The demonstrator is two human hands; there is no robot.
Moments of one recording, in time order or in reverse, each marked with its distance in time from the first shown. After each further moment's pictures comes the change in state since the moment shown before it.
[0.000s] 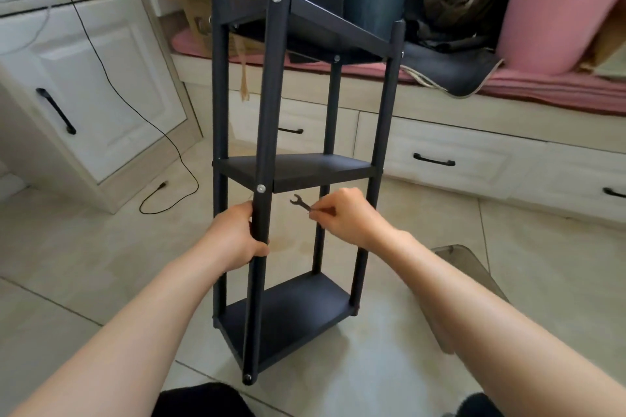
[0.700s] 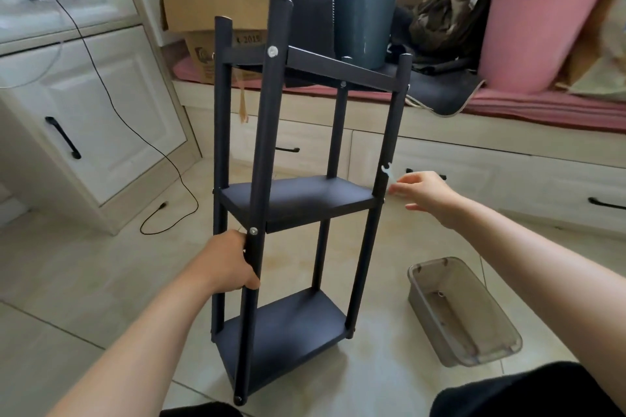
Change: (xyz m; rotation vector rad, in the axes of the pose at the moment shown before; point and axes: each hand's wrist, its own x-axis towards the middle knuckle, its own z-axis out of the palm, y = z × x) left_hand -0.008 -0.010 -0.014 0.179 -0.065 0.030; right_hand -0.012 0.067 -0.113 0.352 0.192 0.534
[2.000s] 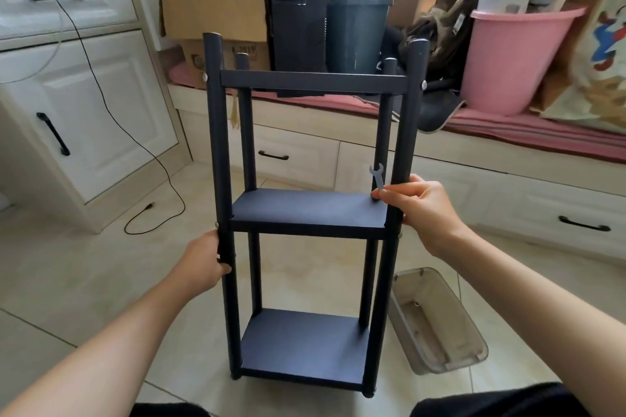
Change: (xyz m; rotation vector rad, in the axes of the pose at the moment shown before) left_hand 0.027 -0.026 0.031 -0.226 0.221 0.030; right_hand -0.081 -0.025 -0.017 0.306 0.087 -0.233
